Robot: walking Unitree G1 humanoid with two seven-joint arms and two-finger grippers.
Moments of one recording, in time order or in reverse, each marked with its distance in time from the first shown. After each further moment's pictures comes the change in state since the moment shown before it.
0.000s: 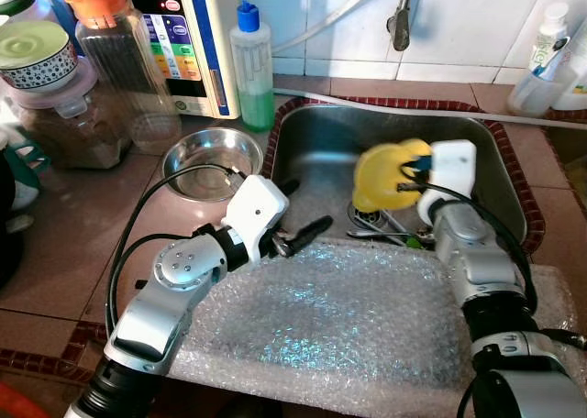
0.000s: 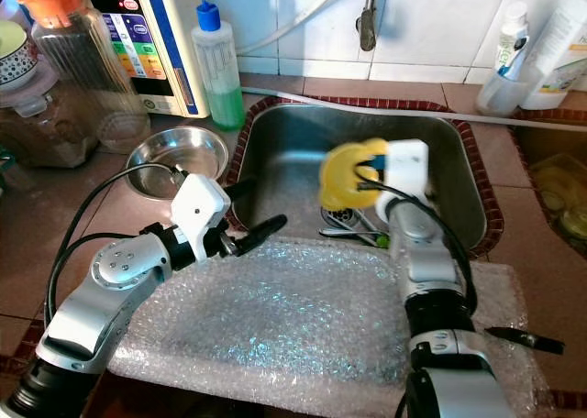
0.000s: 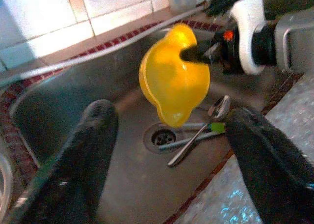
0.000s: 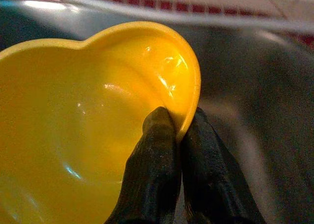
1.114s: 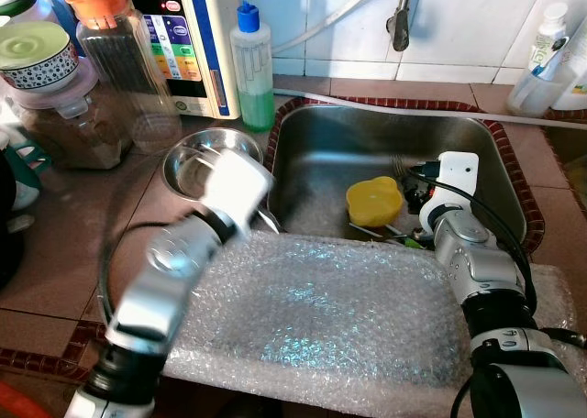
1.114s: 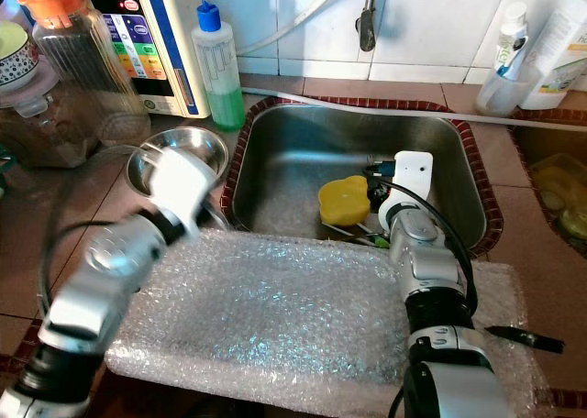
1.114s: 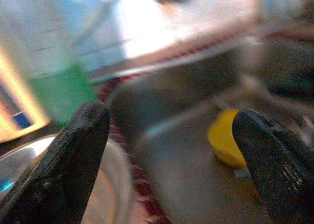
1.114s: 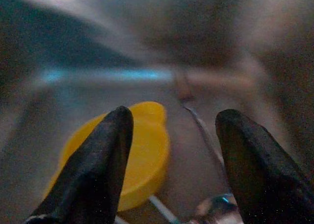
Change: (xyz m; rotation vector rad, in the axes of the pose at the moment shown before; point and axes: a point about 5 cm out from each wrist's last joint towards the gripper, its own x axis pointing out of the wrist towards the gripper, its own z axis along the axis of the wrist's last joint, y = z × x) left arm -0.003 0.042 0.002 -0.024 -0.031 0.344; right arm 0.002 0.004 -0.009 0.096 0.075 0.032
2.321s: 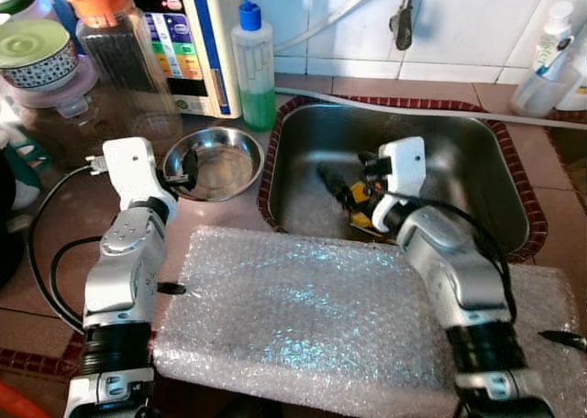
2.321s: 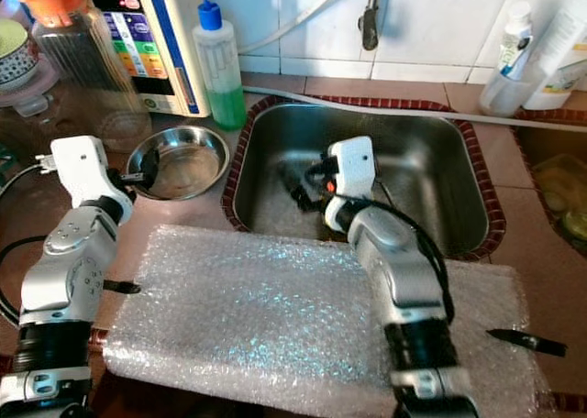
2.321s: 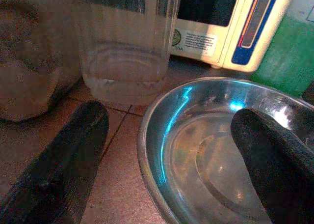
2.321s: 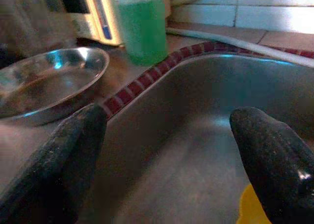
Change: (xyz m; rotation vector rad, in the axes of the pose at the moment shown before) left arm -0.022 0.078 -0.034 -0.313 0.141 0.653; right arm -0.048 0.077 0.028 -0.048 -0.181 0.601
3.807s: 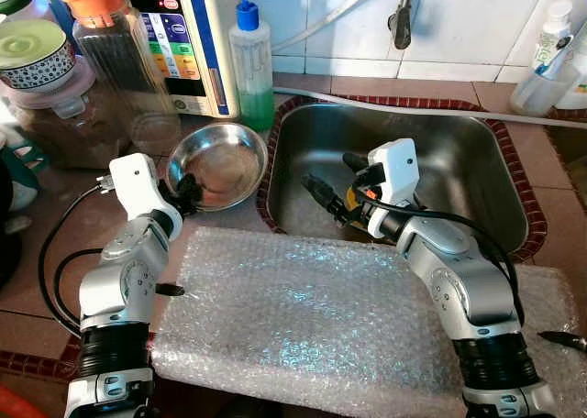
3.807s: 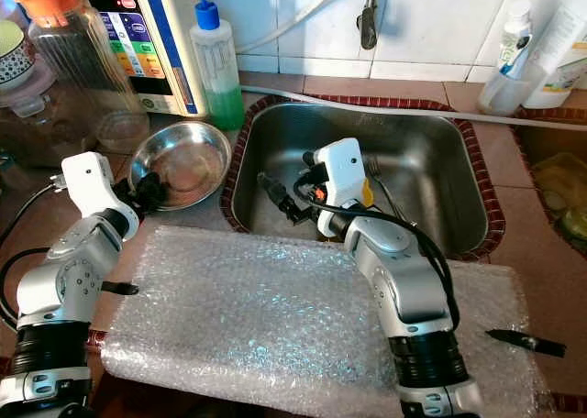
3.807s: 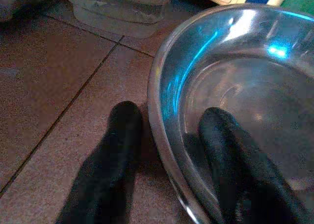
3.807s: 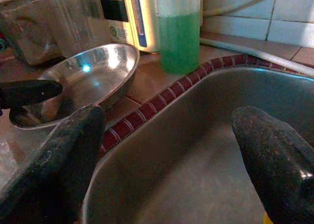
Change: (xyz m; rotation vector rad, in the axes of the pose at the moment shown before) left arm -0.002 0.002 -0.021 -0.147 0.178 -0.037; right arm -0.006 0.017 0.011 -0.032 -0.015 0.105
